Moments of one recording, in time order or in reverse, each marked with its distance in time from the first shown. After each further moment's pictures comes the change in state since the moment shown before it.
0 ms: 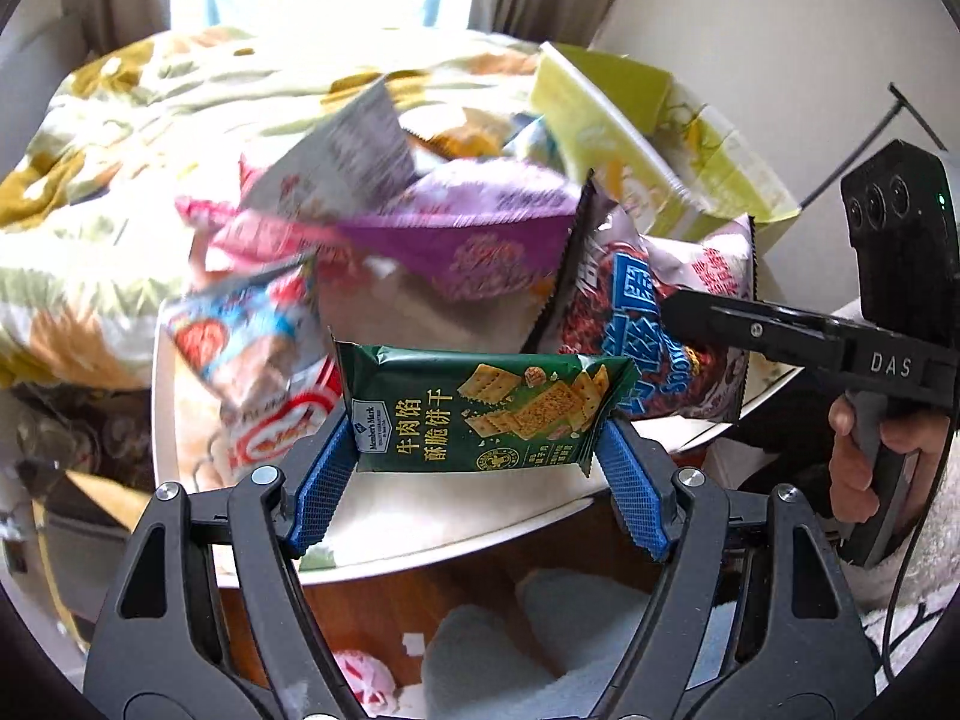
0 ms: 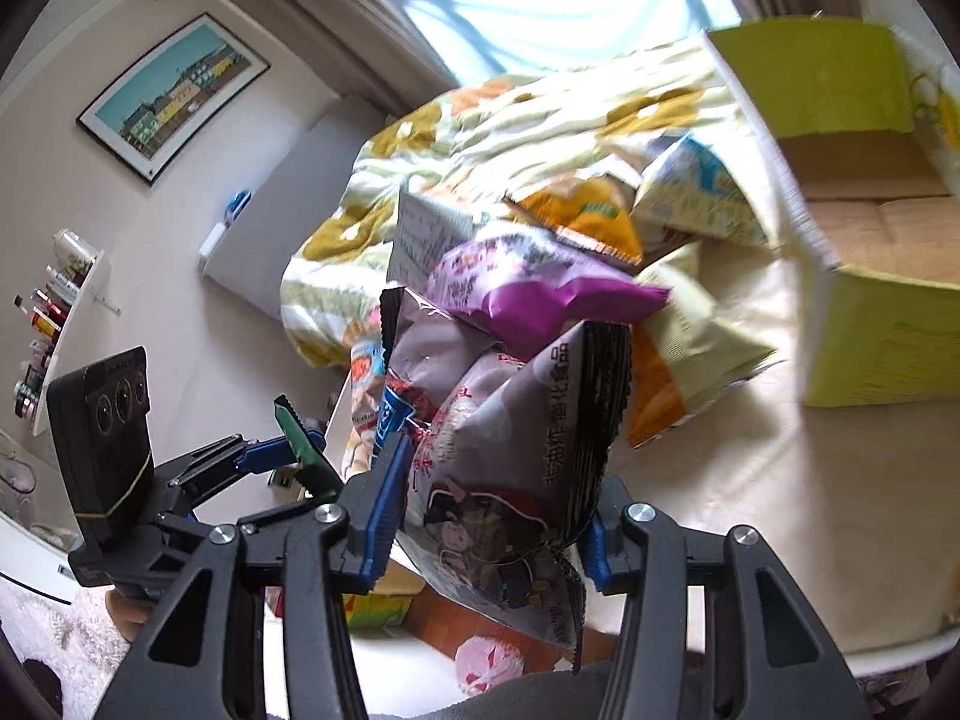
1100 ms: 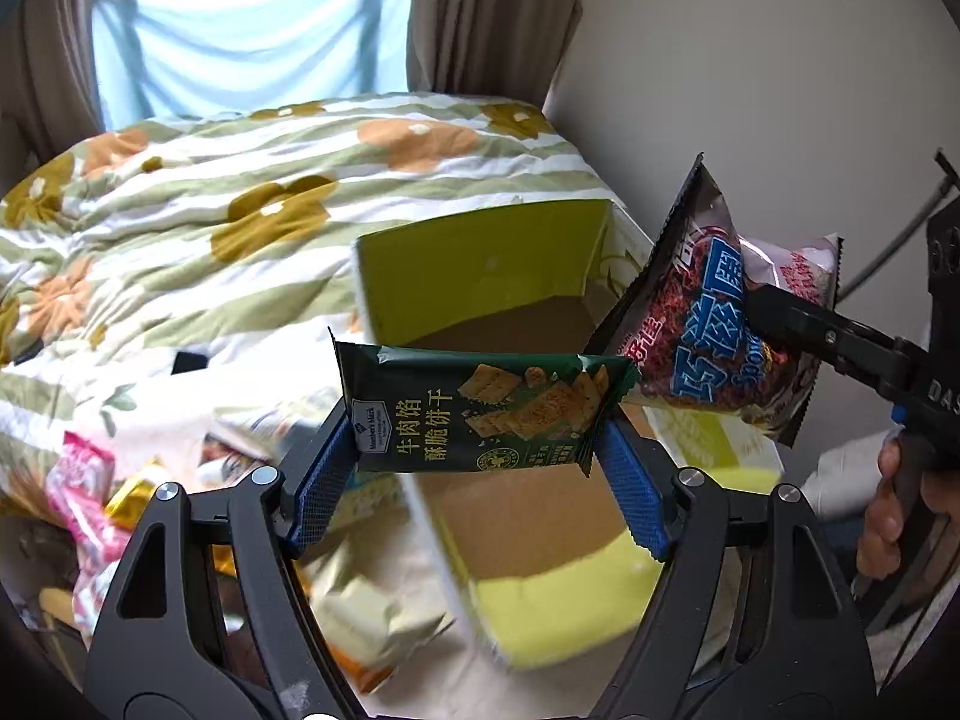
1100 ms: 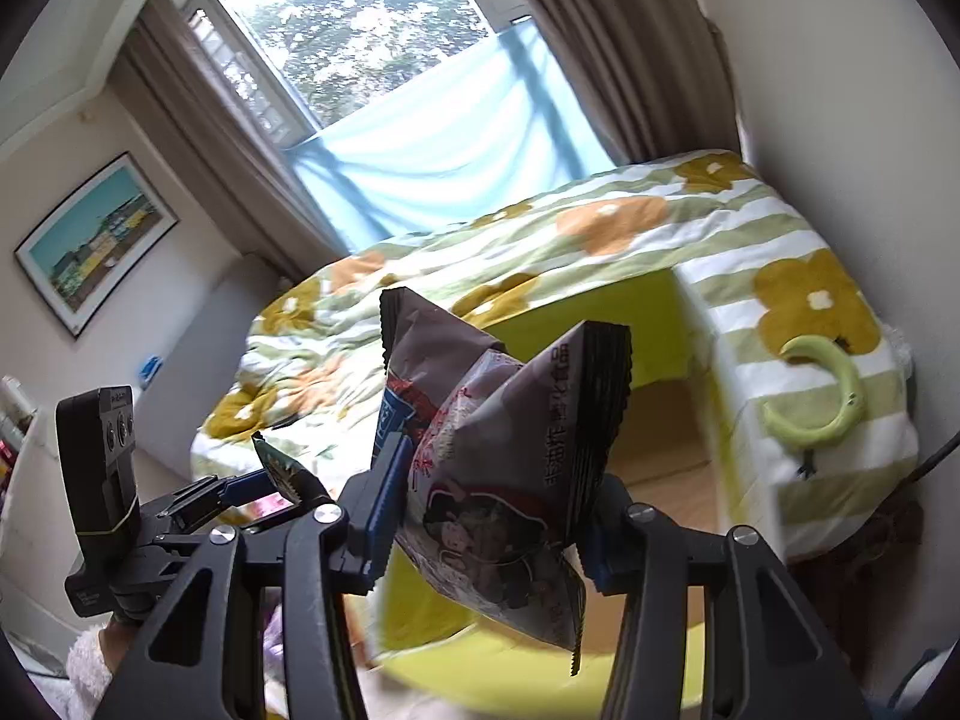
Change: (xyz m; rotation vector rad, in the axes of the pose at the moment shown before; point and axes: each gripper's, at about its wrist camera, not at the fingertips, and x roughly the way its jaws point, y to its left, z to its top) left arm 0.135 -0.187 0.268 0.055 -0.056 0.025; right arm -0.134 -0.155 0.175 0.075 -0.282 -0.210
